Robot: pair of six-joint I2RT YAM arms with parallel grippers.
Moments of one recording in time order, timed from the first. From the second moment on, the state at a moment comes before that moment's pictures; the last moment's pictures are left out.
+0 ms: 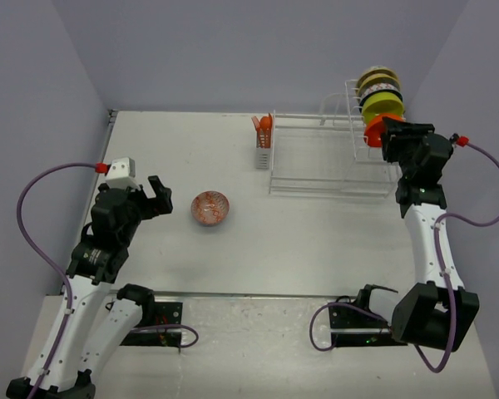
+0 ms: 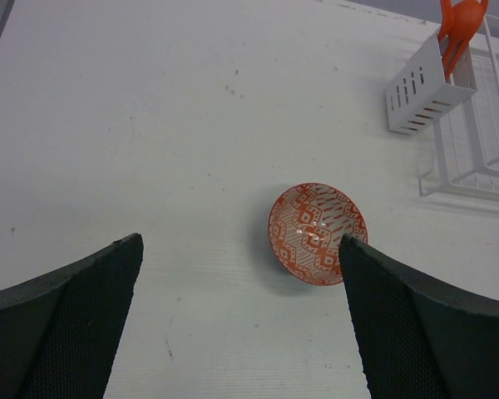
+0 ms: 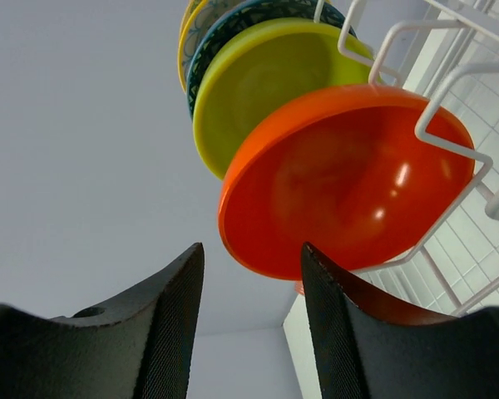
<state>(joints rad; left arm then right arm) -0.24 0.62 0.81 -0.54 -0.18 -0.31 -0.21 1.15 0.98 0.02 -0.10 1.38</state>
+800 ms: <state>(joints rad) -0.25 0.62 0.81 -0.54 -0.18 -0.31 -0.21 1.22 1.05 0.06 -0.03 1.31</state>
